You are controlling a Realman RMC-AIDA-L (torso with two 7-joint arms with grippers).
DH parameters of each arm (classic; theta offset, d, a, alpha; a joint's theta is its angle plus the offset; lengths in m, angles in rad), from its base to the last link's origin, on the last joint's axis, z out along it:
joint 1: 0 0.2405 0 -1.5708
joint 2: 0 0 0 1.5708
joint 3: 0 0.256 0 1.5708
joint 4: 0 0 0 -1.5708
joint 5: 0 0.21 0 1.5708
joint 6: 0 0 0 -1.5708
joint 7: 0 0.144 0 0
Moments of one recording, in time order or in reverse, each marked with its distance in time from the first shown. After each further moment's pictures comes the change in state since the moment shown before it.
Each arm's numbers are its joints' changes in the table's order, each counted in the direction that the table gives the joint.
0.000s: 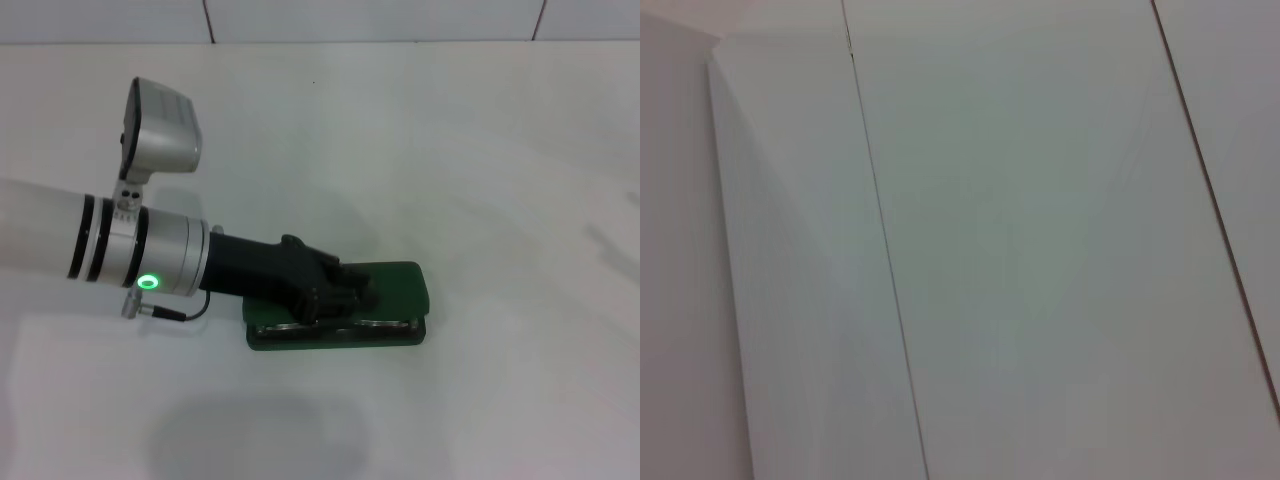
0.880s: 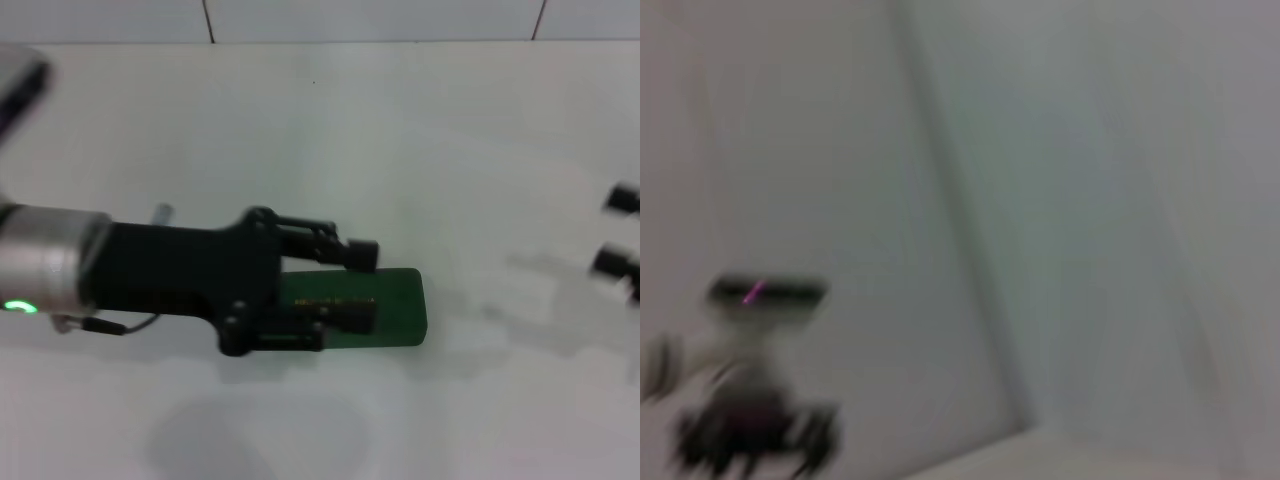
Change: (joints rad) left arm 0.207 0.010 0.004 -0.279 -0.343 -0.532 0.121; right arm 0.070 0.000 -0.303 0.004 -0.193 0.012 -0.011
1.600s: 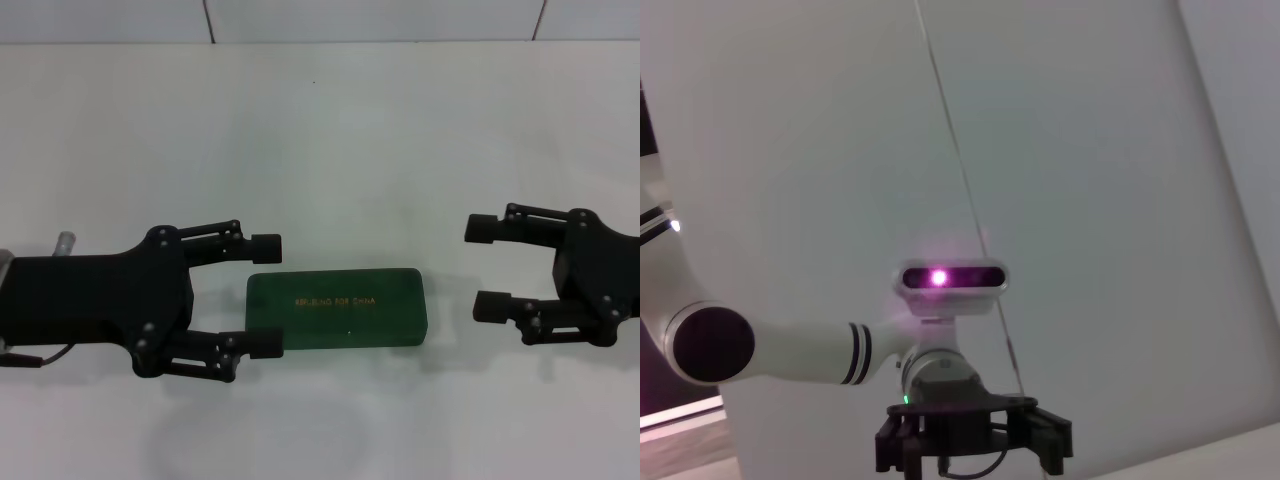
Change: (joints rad) left arm 0.154 0.057 -0.011 -0.063 -0.045 -0.005 0.036; right arm 0.164 0.031 -0.250 -0.073 0.047 0.021 0.016
